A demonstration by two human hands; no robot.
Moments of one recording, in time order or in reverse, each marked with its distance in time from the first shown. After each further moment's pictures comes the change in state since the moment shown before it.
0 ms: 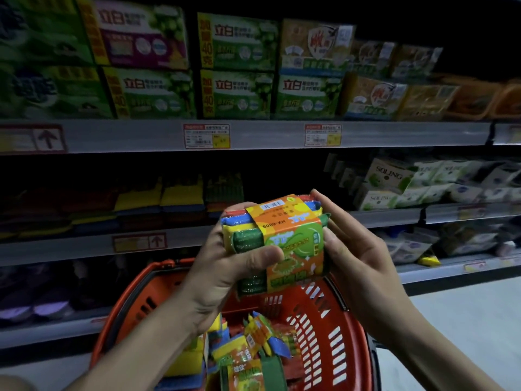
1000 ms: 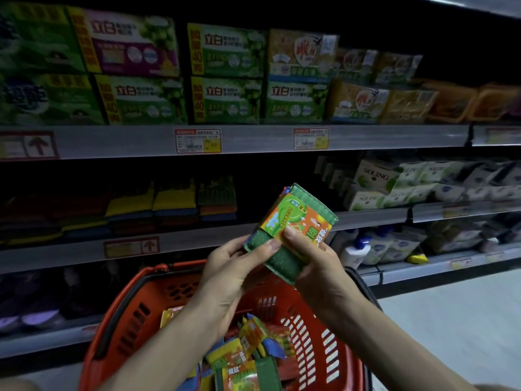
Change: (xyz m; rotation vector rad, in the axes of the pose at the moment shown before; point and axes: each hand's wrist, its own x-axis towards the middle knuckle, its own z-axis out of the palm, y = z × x) left_hand 0.010 -0.028 0.019 -0.102 0.203 -0.196; right_hand 0.022 0.042 0.017 0.417 0.272 0.344
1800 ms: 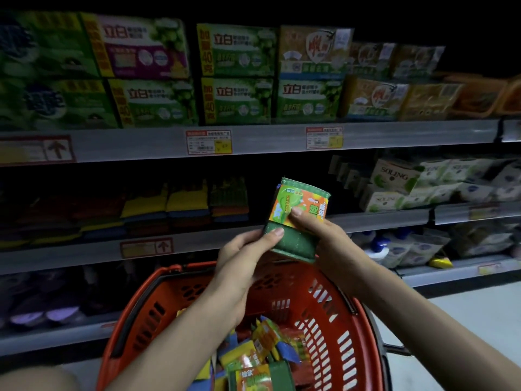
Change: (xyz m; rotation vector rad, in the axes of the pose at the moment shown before) left_hand 0.027 -0.002 0.001 0.097 0.177 -0.003; right_hand 0.052 -0.022 -0.014 -0.370 -0.043 0.060
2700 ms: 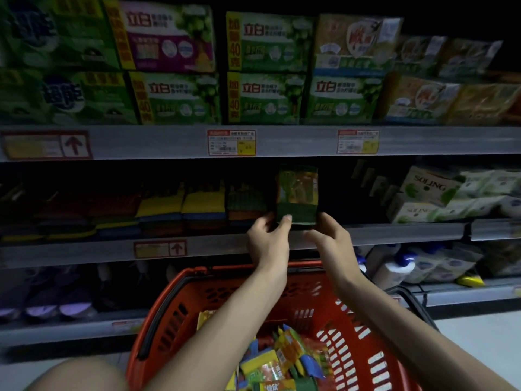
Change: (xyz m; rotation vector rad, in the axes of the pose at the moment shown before) left_hand 0.093 -0.018 0.028 0.135 0.397 0.141; right_hand 0.045 0.028 0.019 -0.394 0.259 -0.300
